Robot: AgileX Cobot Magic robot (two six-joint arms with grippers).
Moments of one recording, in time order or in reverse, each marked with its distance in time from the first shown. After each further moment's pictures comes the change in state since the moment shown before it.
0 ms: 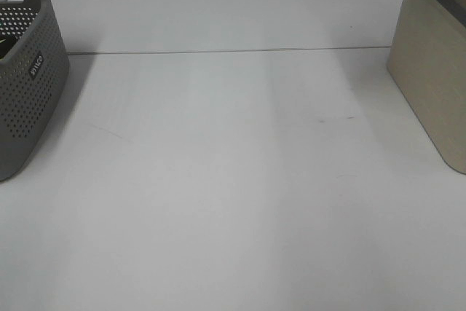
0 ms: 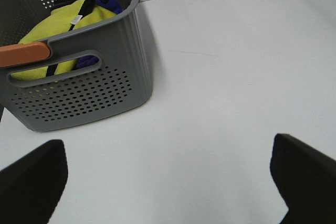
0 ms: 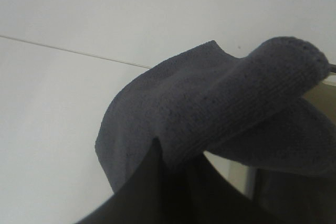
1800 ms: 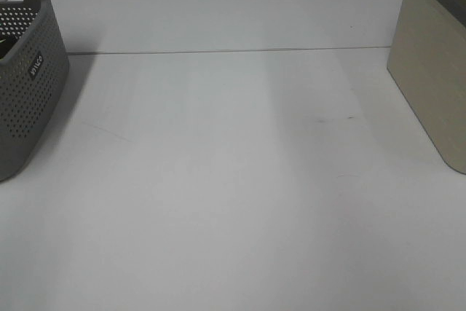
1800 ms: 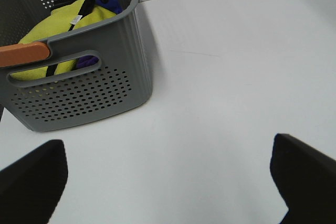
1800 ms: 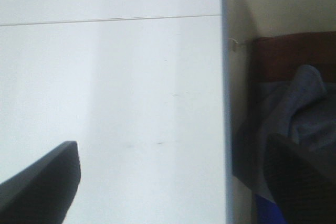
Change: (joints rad) left arm 0.000 0.000 0.000 0.000 0.000 0.000; right arm -0.129 -0.077 0.246 0.080 -0.001 0.072
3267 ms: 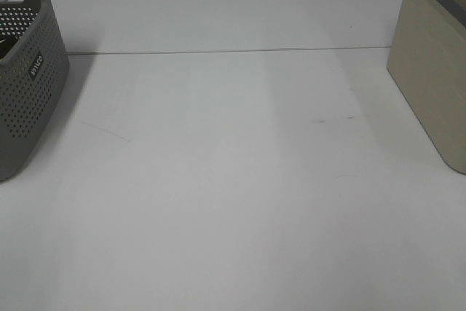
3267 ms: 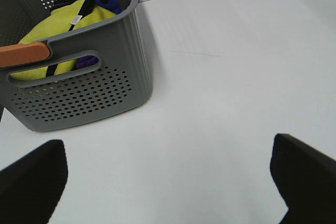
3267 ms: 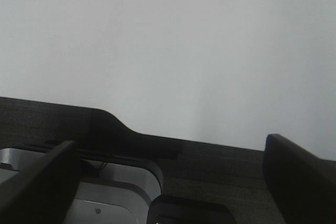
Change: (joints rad) left arm 0.000 0.000 0.000 0.000 0.000 0.000; right arm 0.215 -1.197 1.338 -0.160 -0.011 0.110
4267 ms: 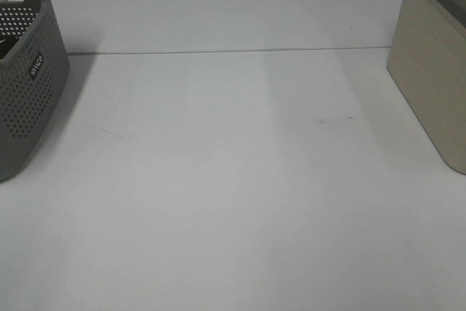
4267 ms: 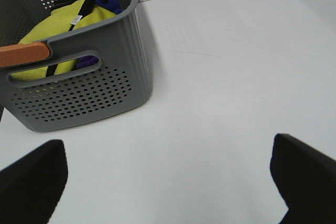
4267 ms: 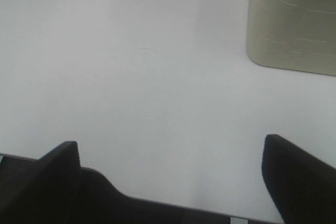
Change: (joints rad) left arm 0.000 0.000 0.000 0.000 0.000 0.000; right arm -0.019 -0.489 0.204 0.003 -0.145 -0.061
